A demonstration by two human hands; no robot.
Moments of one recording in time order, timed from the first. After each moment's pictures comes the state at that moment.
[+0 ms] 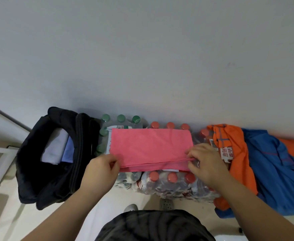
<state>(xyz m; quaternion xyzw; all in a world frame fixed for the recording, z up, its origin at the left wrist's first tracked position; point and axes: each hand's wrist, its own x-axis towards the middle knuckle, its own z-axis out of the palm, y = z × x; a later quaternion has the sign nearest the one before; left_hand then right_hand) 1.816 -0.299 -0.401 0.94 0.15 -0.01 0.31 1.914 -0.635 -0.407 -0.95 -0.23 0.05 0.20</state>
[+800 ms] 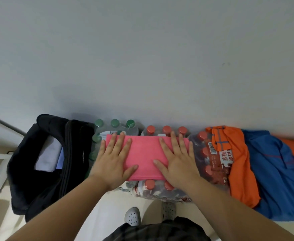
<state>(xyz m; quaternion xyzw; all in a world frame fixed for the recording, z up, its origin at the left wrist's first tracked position) 1.872 -0.310 -0.443 0.99 -0.06 -0.11 0.02 1.920 -0.563 -0.436 -0.97 -0.19 0.15 0.03</state>
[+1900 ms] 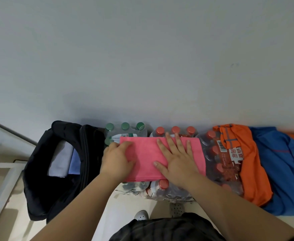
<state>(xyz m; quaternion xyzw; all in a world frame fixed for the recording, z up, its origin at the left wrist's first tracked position) 1.884 -0.296 -0.408 0.96 0.14 -0.13 0.21 1.914 -0.524 -0.431 -0.97 -0.21 0.15 0.02</state>
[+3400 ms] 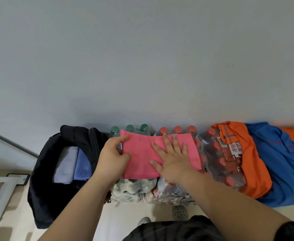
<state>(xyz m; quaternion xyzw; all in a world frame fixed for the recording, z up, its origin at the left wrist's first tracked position) 1.860 -0.269 -0.366 0.81 0.17 -0.01 0.56 1.902 -0.479 -0.419 -0.96 -0.15 0.23 0.04</state>
